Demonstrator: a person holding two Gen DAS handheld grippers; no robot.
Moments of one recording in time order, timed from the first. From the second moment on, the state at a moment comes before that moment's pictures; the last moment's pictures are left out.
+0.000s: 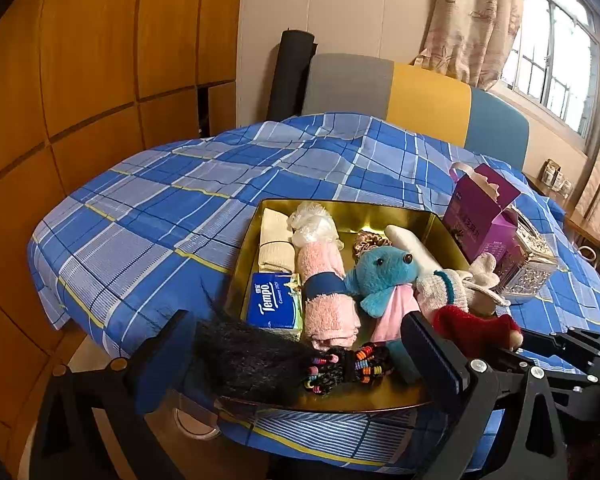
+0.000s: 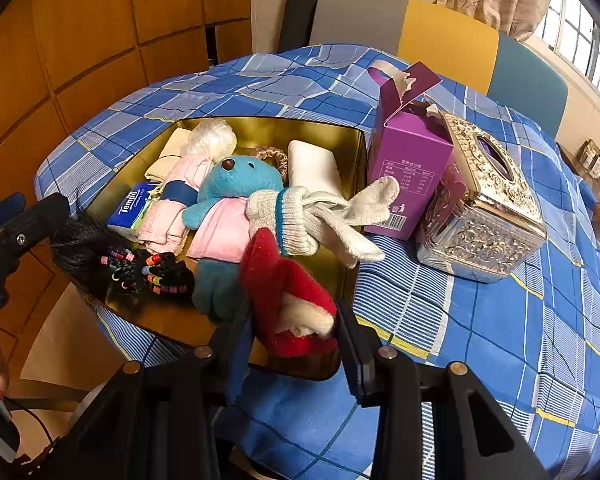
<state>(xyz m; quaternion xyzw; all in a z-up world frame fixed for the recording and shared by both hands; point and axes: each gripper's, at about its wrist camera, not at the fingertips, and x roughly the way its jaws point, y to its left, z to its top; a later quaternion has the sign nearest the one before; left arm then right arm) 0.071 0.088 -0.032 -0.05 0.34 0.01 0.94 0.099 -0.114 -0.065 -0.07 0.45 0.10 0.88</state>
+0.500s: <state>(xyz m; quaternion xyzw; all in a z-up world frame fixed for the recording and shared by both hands) 0.072 0.088 -0.032 -0.06 0.35 0.03 0.94 0.099 -0.131 -0.046 -0.04 0.43 0.08 0.90</state>
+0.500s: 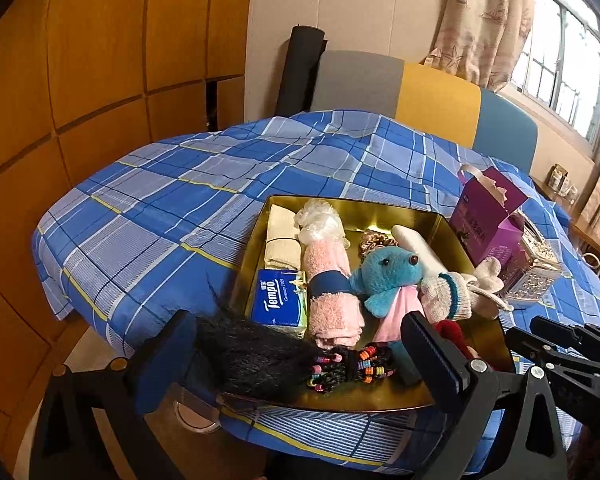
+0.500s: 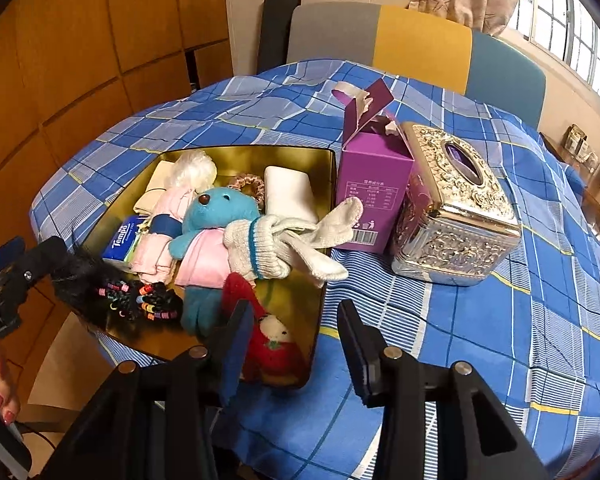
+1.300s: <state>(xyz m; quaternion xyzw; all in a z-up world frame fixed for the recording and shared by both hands) 0.050 0.099 -0.017 -0.13 0.32 0.02 0.94 0.062 -0.116 0.006 -0.03 0.34 0.03 0.94</state>
